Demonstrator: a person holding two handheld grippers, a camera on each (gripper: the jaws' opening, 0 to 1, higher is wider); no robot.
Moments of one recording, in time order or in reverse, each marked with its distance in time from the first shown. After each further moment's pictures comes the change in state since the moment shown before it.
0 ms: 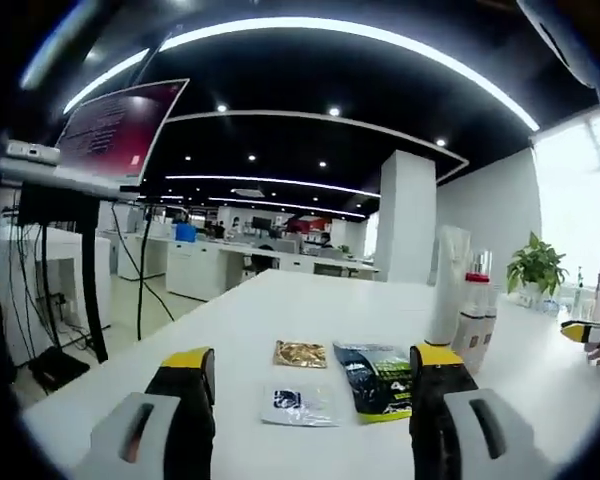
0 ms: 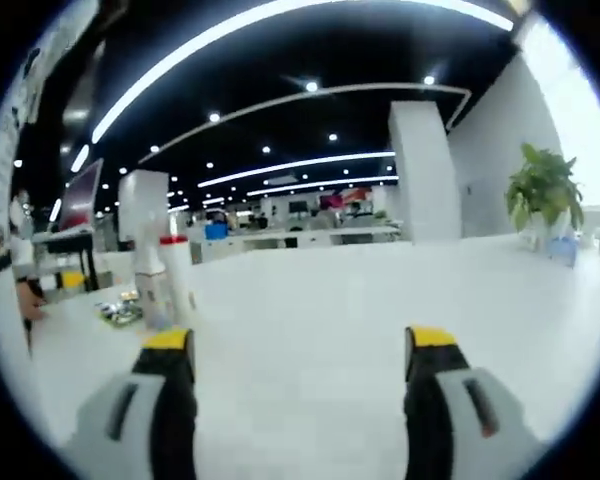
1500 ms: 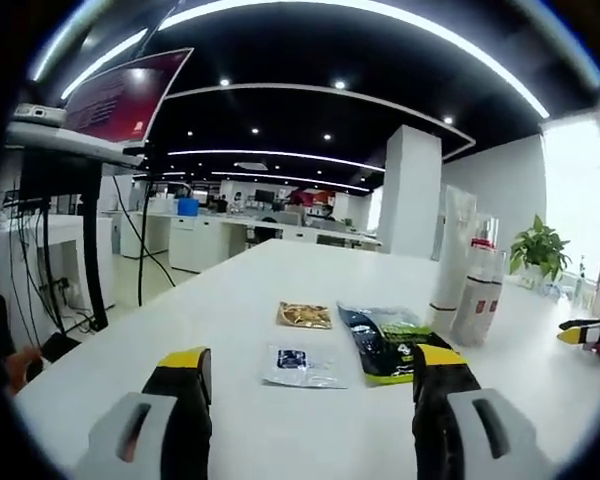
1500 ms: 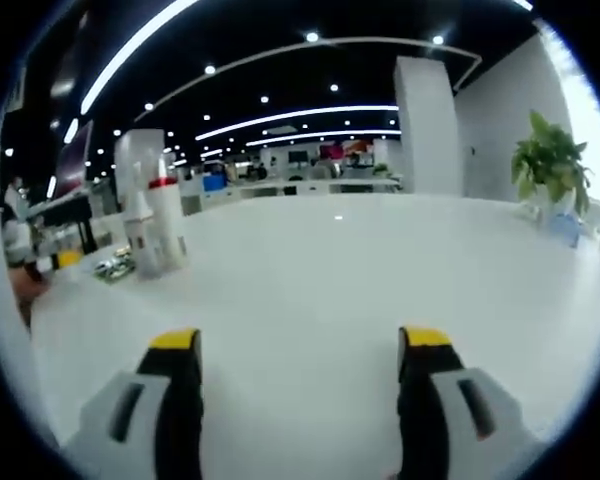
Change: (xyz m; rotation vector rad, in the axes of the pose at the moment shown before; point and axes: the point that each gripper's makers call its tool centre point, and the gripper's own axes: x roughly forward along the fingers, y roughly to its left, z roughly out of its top) left arm -0.006 0.007 -0.023 0.012 0.101 -0.008; right arm 0.003 0.000 -0.024 -0.005 0.142 0.042
